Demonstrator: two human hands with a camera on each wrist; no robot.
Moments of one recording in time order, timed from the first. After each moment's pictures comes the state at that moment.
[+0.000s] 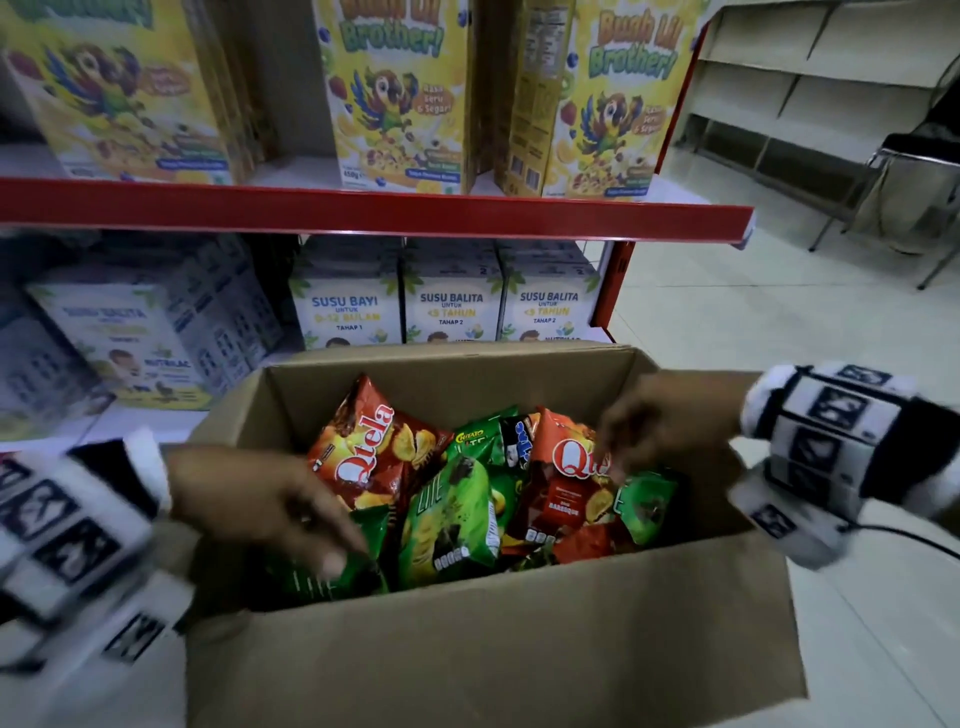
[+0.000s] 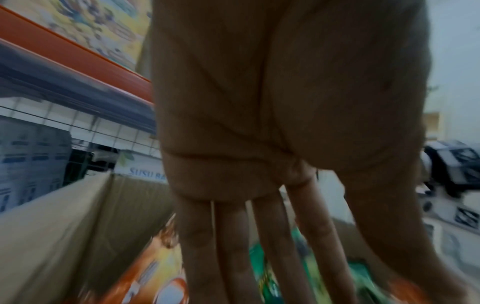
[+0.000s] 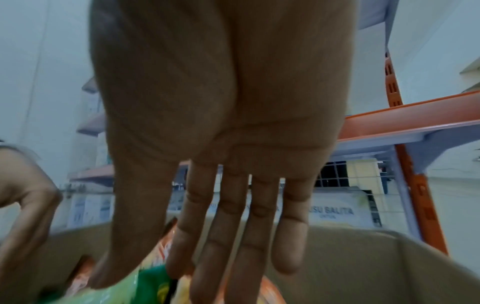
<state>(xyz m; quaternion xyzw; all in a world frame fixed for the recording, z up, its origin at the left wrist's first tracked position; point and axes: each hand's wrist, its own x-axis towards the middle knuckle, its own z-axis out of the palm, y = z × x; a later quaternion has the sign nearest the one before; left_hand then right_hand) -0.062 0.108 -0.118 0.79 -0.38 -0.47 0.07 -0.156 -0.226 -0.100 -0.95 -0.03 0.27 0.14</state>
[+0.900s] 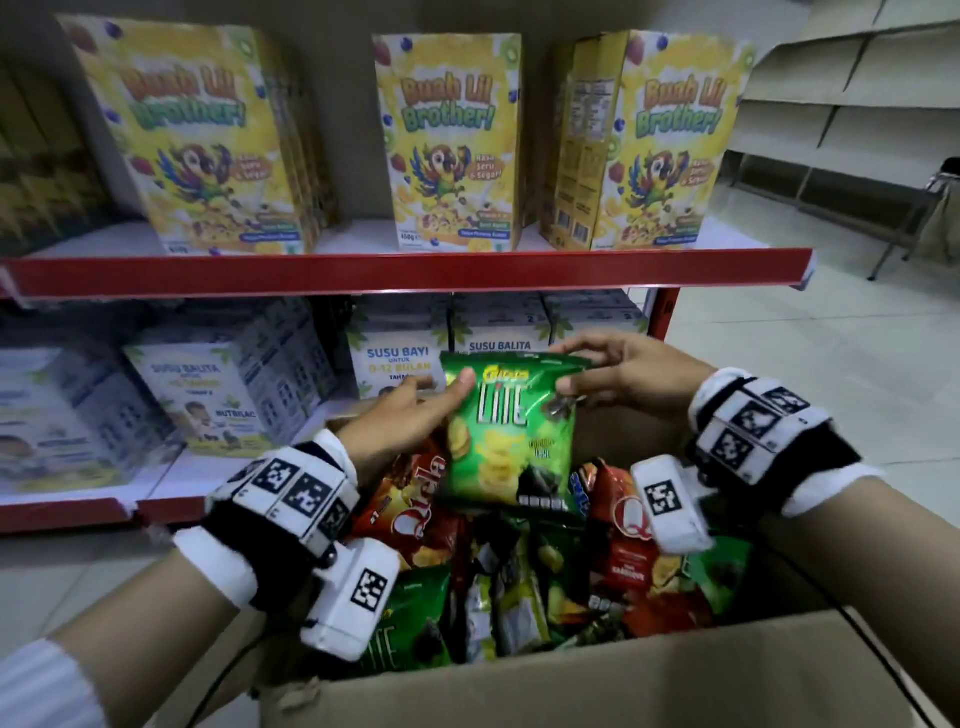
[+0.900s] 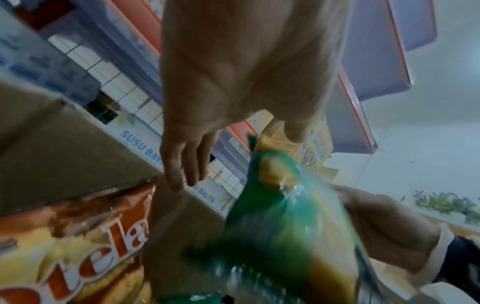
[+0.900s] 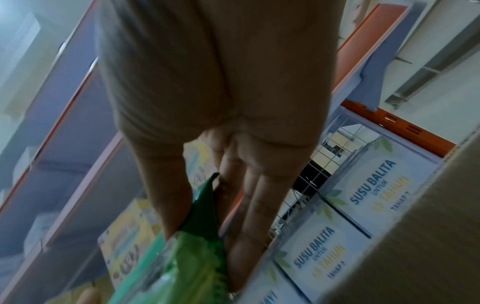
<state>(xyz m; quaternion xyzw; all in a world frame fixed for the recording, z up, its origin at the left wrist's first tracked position) -0.002 0.043 -0.136 0.81 -0.20 -0.20 0.52 -0.067 -0.197 -0.104 -0.79 0.03 0.05 0.61</state>
